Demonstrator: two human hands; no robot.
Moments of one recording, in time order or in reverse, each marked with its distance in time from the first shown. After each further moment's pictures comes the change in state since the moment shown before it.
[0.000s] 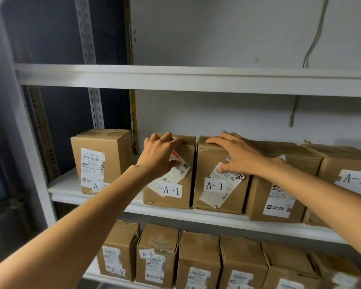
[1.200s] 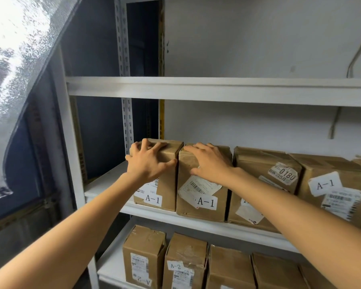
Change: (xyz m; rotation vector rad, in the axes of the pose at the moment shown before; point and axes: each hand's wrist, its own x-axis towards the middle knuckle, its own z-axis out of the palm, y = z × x) left_hand -0.037 -0.108 -0.008 -0.090 -0.094 -0.448; right_hand 0.092 -0.126 0.050 0.030 0.047 -0.034
